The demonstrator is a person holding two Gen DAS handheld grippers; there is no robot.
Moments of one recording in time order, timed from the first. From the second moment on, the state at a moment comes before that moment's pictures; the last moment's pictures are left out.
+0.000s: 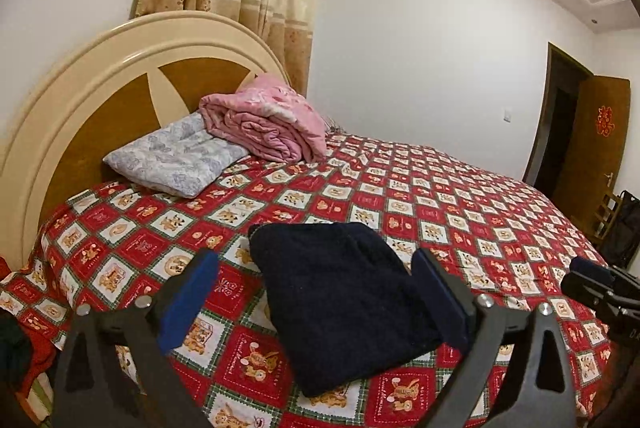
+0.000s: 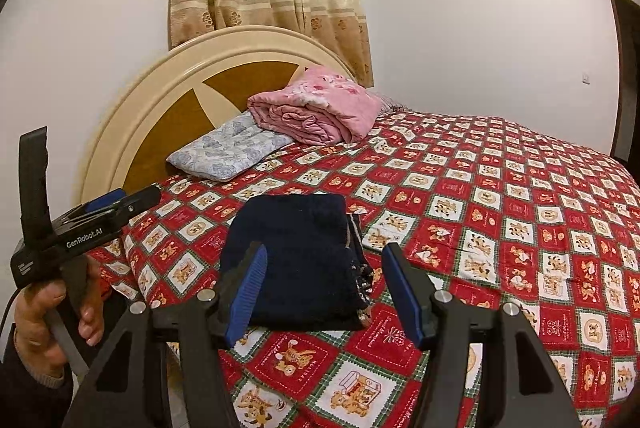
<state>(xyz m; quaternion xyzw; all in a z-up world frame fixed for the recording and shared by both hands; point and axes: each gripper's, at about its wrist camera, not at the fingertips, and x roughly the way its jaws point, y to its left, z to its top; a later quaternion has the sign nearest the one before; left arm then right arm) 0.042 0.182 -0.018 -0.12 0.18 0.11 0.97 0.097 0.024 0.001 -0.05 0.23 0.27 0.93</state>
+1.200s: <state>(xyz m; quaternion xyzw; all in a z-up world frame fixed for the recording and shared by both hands) 0.049 0.178 -0.025 -0.11 0.21 0.11 0.97 0.086 0.028 -0.004 -0.06 0.23 0.28 0.93</state>
